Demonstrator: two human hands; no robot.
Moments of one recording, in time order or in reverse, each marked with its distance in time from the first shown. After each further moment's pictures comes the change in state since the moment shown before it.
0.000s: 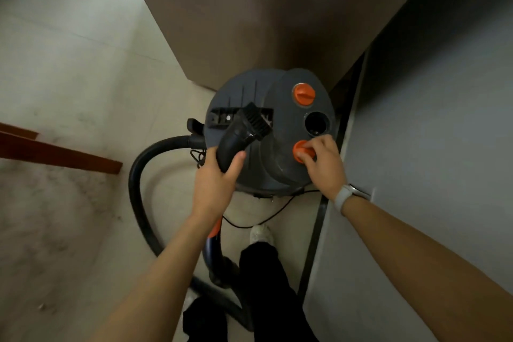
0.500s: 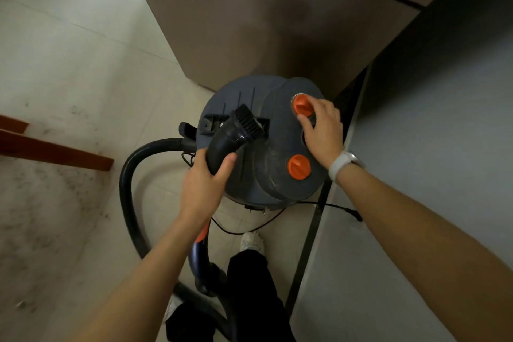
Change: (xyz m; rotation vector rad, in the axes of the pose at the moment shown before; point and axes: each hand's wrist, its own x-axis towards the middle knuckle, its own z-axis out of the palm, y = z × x) left_hand 0.021 0.004 0.009 0.012 0.035 -0.035; right_hand 0.084 -0.020 -0.022 -0.071 0.137 -0.074
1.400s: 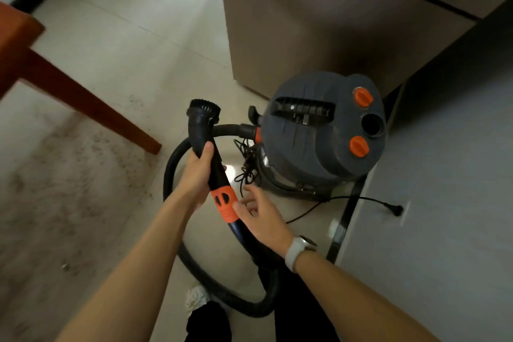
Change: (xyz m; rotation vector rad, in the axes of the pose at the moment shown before) left_hand -0.042 -0.076 -0.141 -0.683 0.046 -0.373; right_hand -0.241 -0.158 0.112 0.461 -0.649 0.083
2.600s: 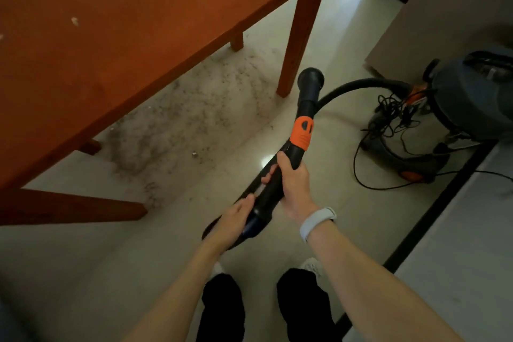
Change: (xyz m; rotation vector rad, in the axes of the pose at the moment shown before) left_hand -0.275 -0.267 -0.525 0.348 -0.084 0.089; right_hand -0.225 -0.071 0.493 0.668 0.098 0.071
